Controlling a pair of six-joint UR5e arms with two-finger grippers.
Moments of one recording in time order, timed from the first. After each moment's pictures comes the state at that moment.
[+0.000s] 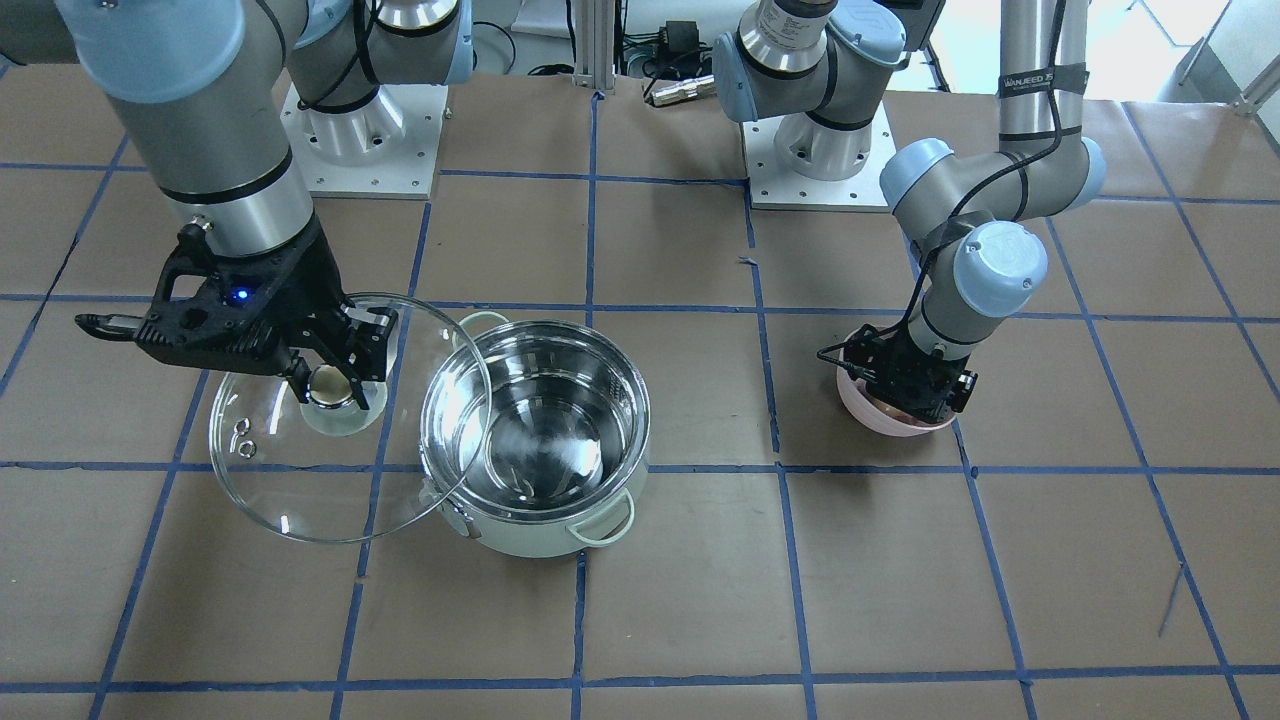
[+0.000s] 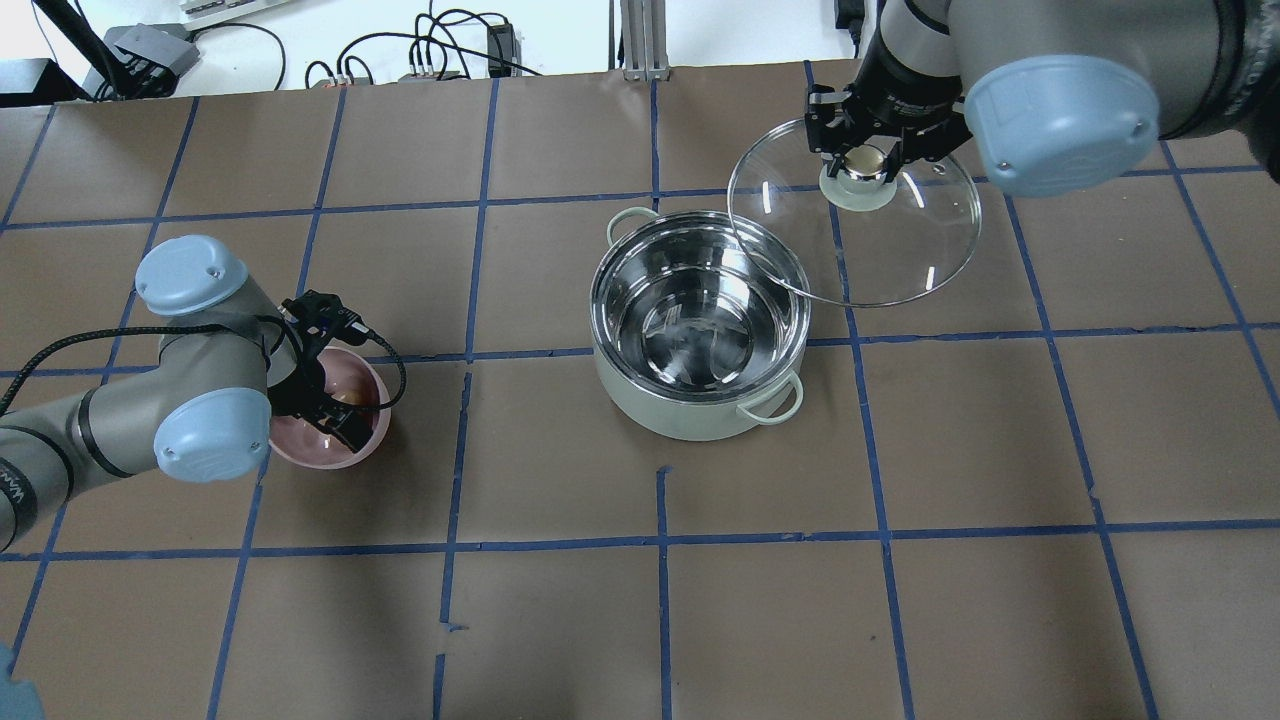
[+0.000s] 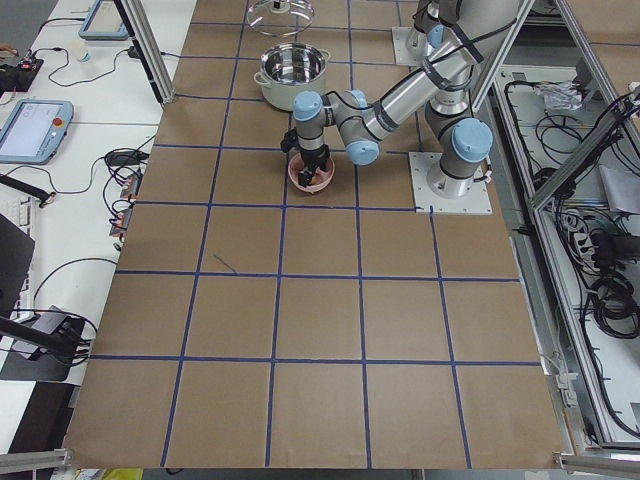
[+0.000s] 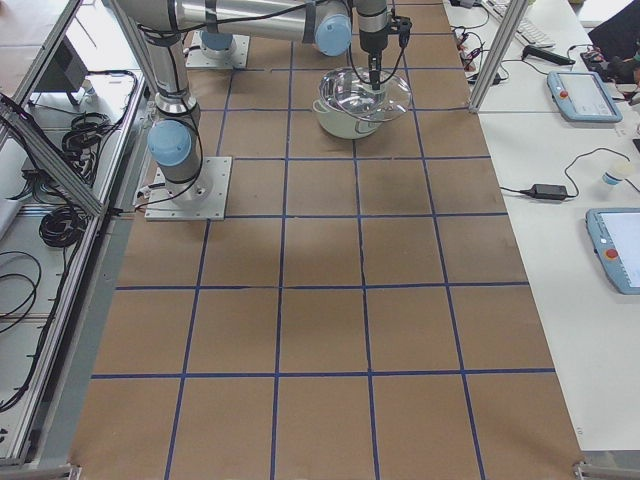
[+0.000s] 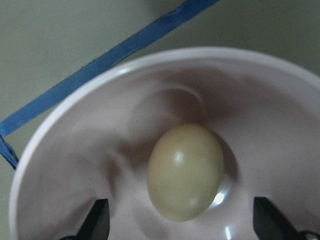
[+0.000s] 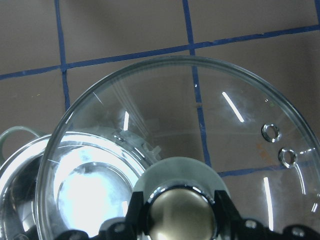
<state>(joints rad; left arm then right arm) -1.29 -1.81 -2.18 -0.80 1.65 0.80 1.62 -1.41 1.57 -1.92 -1.56 0.18</state>
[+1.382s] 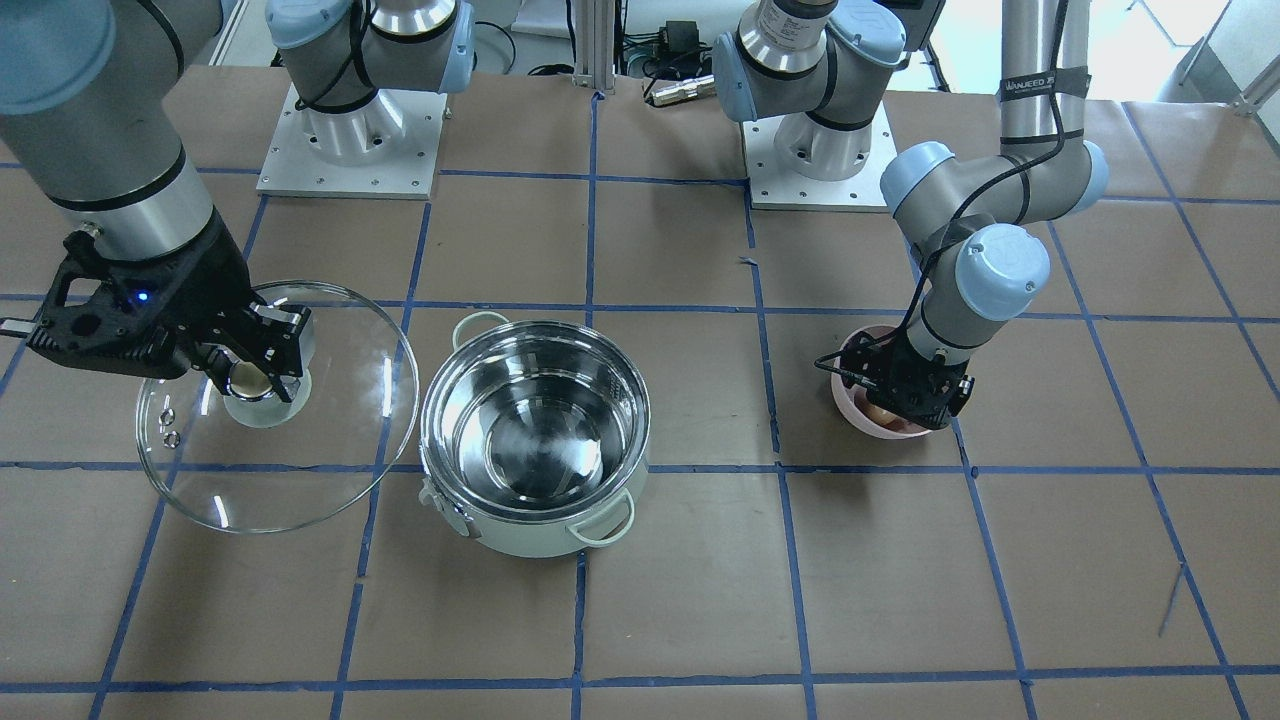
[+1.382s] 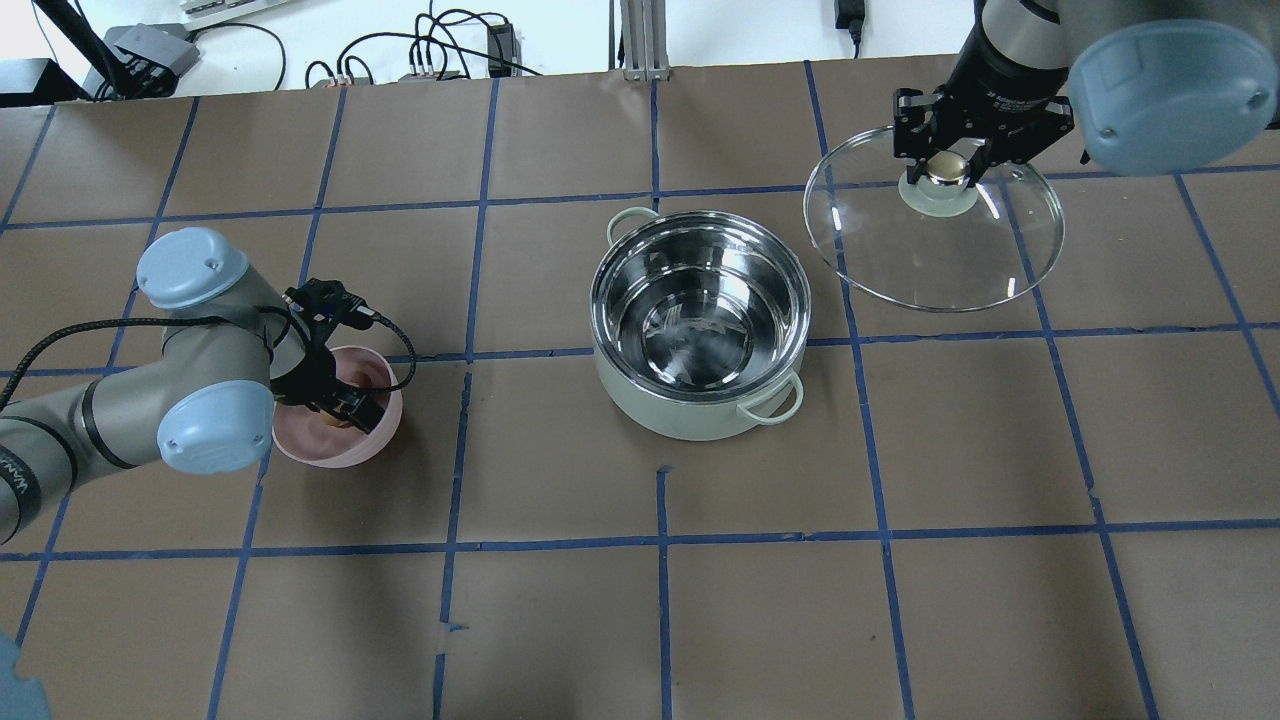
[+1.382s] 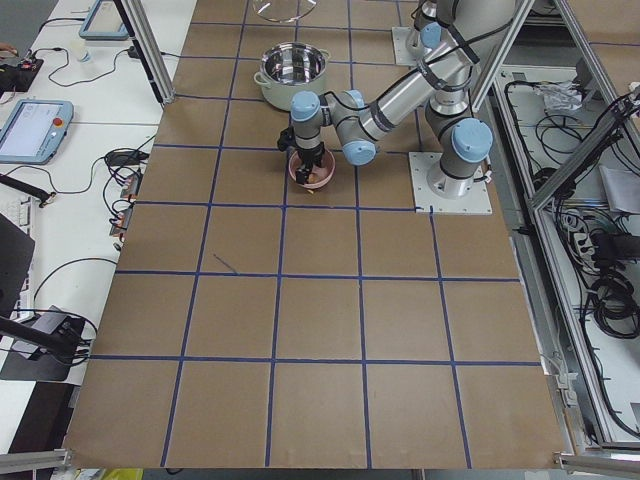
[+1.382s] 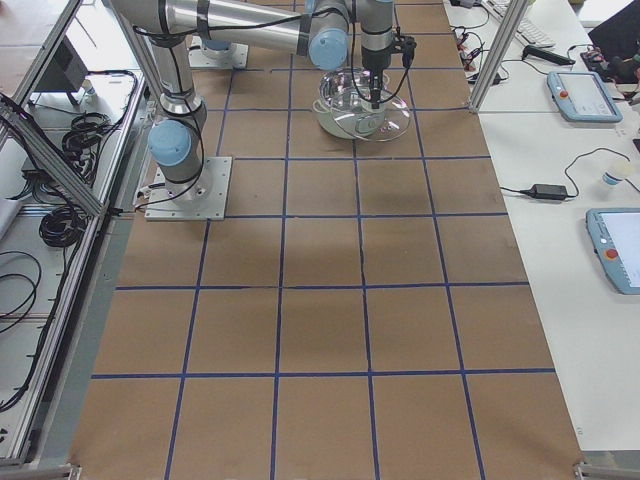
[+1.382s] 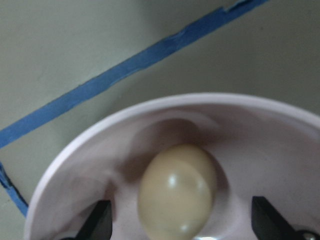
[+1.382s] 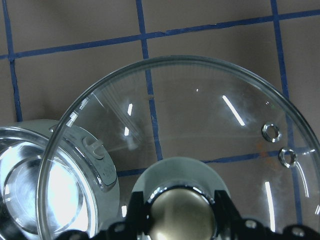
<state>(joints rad) -1.30 -1.81 -2.16 -0.80 1.58 0.73 1.51 -1.43 1.59 -1.86 -1.56 0.05</state>
